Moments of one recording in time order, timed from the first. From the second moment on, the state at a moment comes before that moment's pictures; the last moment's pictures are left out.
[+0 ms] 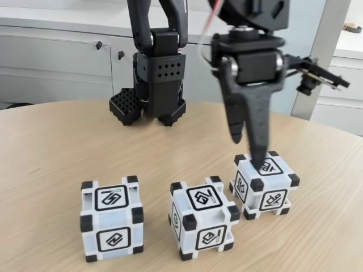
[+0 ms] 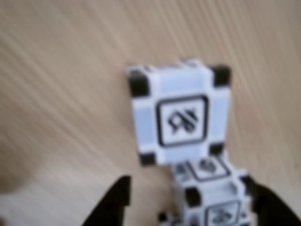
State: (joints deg) arm -31.5 114.3 125.5 74.5 27.2
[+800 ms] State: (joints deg) arm -37.2 99.2 124.5 67.9 28.7
